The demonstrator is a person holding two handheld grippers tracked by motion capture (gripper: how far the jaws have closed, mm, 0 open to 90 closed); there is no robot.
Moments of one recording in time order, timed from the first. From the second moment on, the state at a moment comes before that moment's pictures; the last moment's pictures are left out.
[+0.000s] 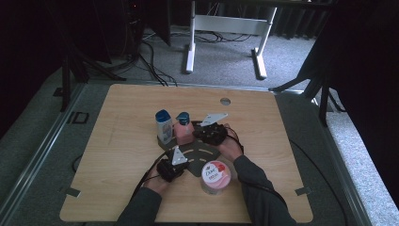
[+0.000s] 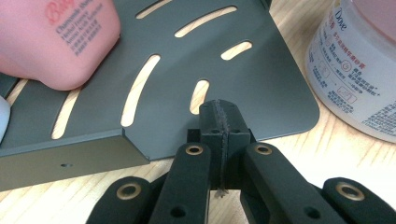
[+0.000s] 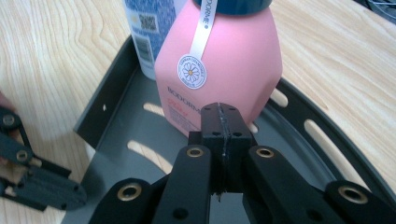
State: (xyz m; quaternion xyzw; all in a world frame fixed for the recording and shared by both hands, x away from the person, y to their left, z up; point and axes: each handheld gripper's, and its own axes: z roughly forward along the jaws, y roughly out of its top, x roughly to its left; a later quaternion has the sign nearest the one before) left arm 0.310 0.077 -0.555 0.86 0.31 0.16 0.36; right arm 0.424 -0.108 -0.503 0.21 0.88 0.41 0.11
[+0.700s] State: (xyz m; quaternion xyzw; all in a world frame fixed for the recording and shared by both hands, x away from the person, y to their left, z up) left arm 0.328 0.059 -0.553 0.87 0.31 0.18 0.34; right arm 0.424 -0.105 -0.521 0.20 0.90 0.38 0.10
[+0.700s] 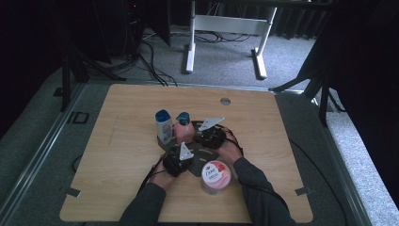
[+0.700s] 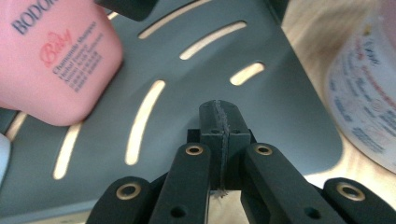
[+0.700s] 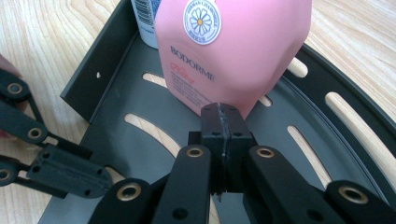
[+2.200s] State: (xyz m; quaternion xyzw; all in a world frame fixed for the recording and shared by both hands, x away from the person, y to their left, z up) left arm 0.338 0.066 -0.557 0.87 0.30 0.15 0.36; right arm 0.438 -0.085 -0.529 0.20 0.92 0.33 0.11
